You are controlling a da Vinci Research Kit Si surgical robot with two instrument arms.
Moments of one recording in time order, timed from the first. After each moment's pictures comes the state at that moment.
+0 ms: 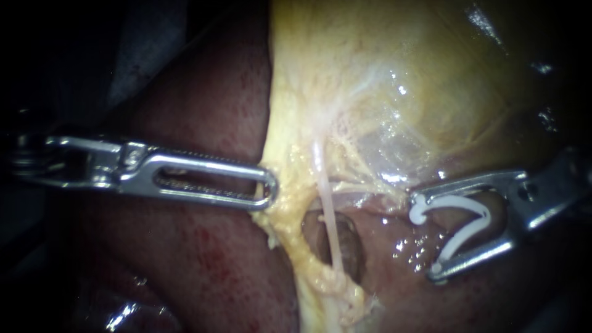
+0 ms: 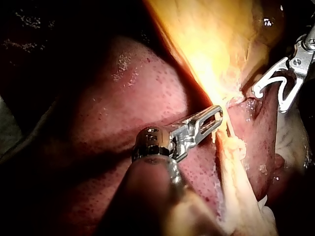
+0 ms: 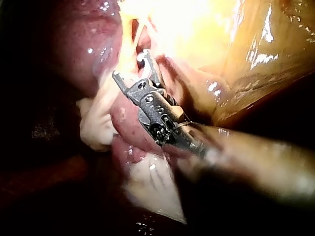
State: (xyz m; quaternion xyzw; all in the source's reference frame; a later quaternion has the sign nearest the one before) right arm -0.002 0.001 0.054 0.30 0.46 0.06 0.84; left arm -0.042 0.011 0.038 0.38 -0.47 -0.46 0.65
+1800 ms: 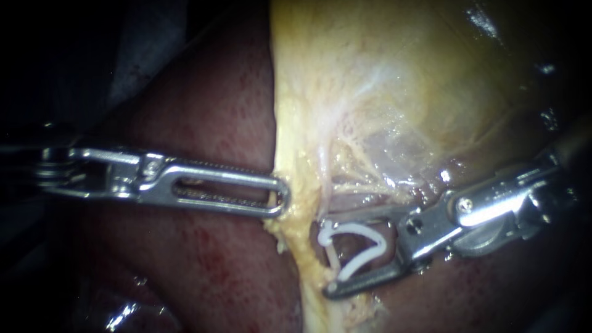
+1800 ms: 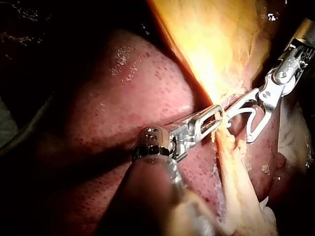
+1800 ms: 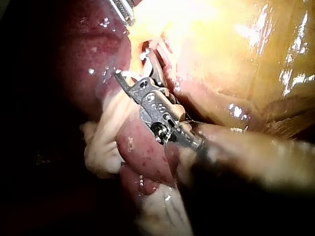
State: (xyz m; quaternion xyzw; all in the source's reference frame) right arm 0.005 -0.005 0.062 0.30 0.46 0.08 0.83; left arm -0.043 0.009 0.040 0.38 -0.47 -0.46 0.65
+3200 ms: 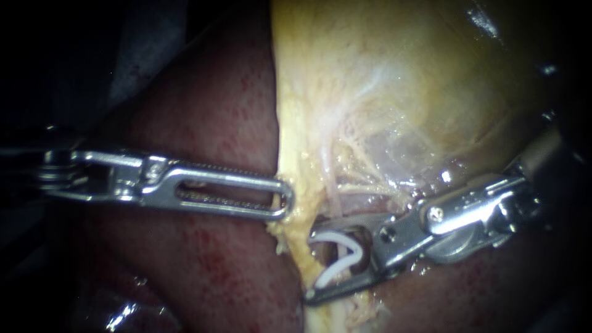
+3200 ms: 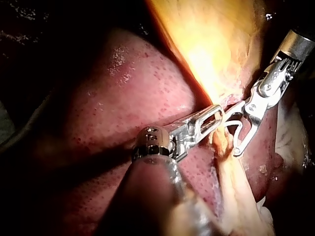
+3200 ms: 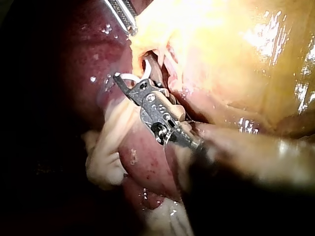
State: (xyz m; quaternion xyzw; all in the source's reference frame) right arm 0.008 -0.007 0.065 0.31 0.45 0.07 0.83; left arm -0.044 0.009 0.040 0.39 -0.47 -0.46 0.65
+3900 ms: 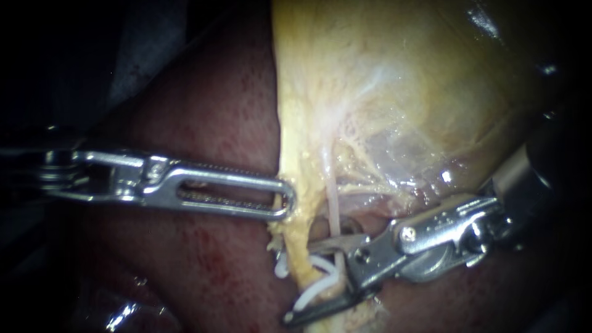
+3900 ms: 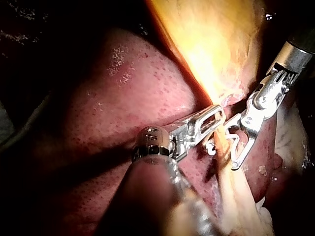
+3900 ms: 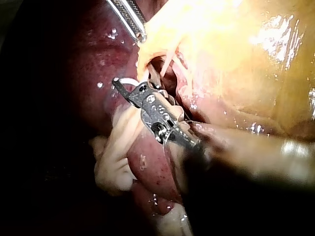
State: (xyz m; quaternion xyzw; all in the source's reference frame) right arm 0.010 -0.009 0.065 0.33 0.45 0.07 0.82; left arm -0.044 0.009 0.040 0.39 -0.47 -0.46 0.64
